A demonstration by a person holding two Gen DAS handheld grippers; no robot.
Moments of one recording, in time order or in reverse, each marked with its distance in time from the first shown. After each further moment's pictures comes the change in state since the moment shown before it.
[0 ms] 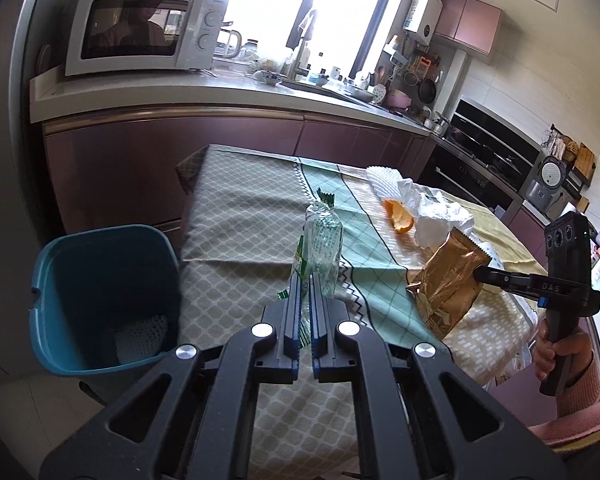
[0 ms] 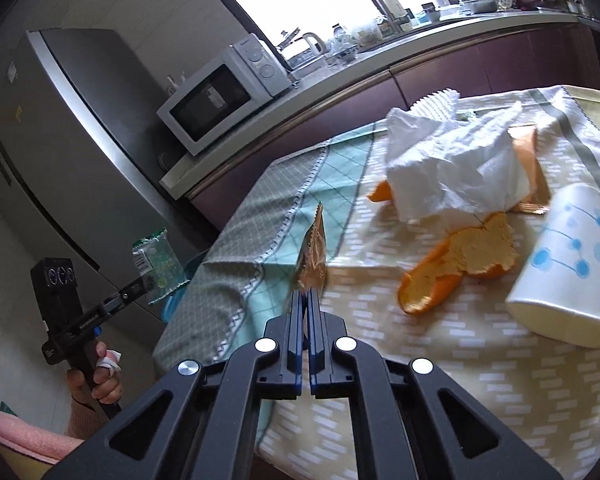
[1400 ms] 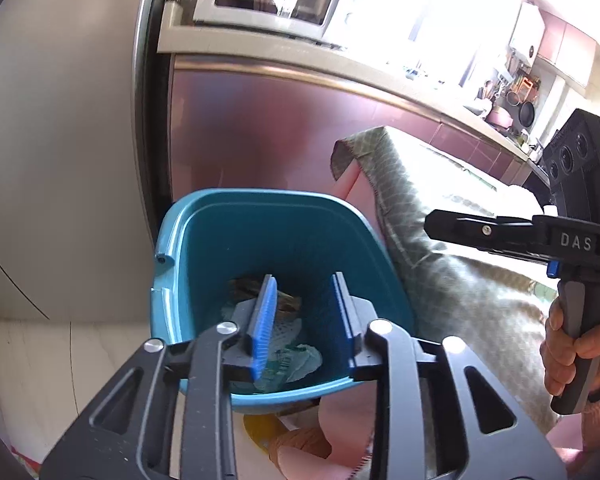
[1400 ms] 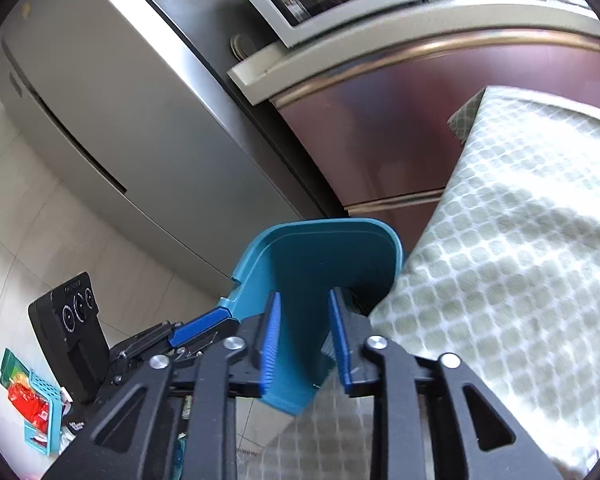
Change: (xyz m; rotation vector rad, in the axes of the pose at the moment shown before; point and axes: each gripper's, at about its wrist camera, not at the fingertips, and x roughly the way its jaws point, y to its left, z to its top) left arm 0.031 0.174 -0.017 -0.187 0.026 0.282; right arm 0.258 0.156 0.033 -0.199 0.288 0.169
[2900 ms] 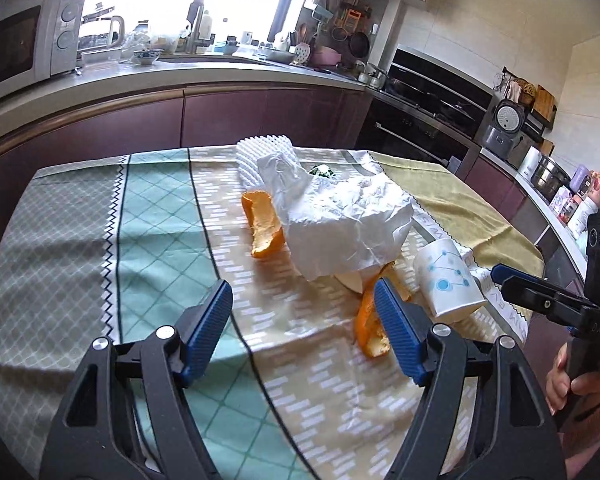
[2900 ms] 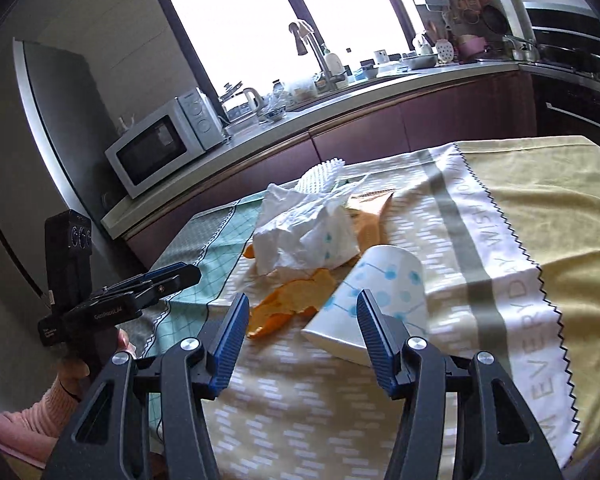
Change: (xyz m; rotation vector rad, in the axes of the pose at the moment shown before) left arm 0.051 -0.389 -0.018 0.382 0.100 -0.457; right arm -0.356 -0.158 -0.185 0.246 -0.450 -0.491
